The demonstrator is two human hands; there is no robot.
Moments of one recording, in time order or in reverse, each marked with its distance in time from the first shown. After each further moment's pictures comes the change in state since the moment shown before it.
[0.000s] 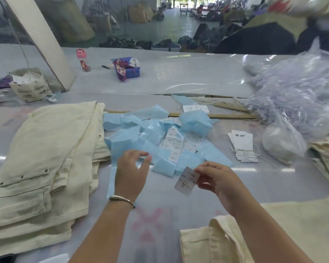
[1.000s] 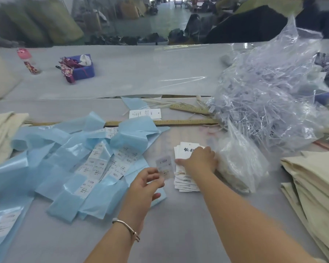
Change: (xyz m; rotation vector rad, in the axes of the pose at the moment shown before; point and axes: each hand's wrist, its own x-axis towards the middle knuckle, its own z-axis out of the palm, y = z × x) left_hand 0.014 0.141 0.292 -0.687 -0.313 -0.504; right_hand 0.263 0.012 -0.254 -1.195 0.475 0.111
